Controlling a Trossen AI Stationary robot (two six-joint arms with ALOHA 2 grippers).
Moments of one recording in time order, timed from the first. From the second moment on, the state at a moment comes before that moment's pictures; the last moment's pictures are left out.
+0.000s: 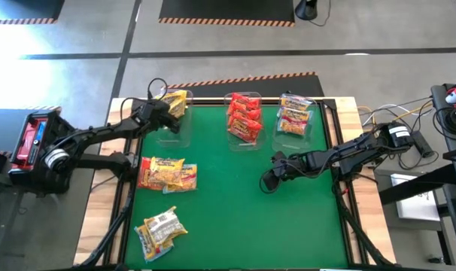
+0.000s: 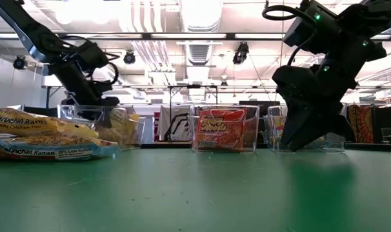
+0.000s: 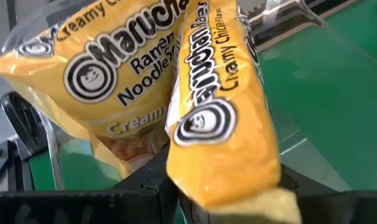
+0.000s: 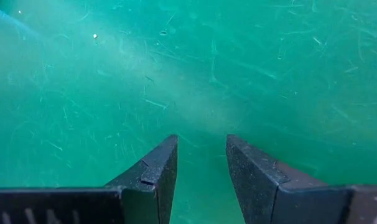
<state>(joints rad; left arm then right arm) 0.85 1.16 0.45 -0.02 -0.27 -0.07 0.11 1.42 0.56 -0.09 0.13 1.02</state>
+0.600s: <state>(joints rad) 0.85 1.12 0.45 -0.01 -0.16 0.16 0.11 1.42 0.56 -0.09 0.13 1.02</state>
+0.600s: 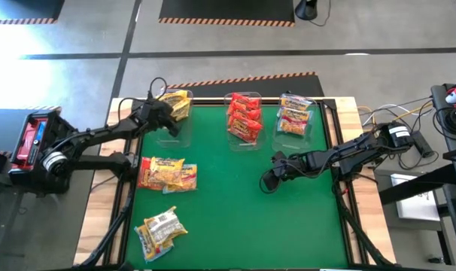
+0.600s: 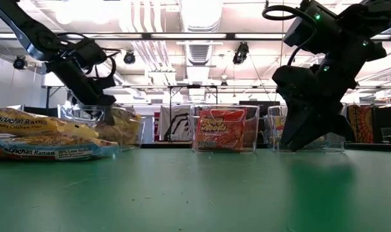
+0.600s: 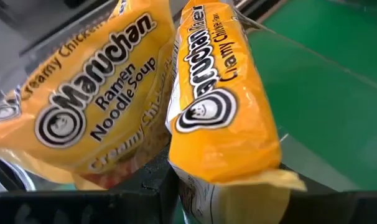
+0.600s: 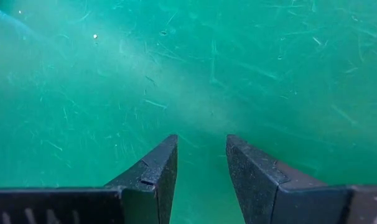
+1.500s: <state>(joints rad) 0.89 1.17 0.46 0.02 -0.31 0.15 0.11 1.42 0.56 -0.09 0.13 1.02</state>
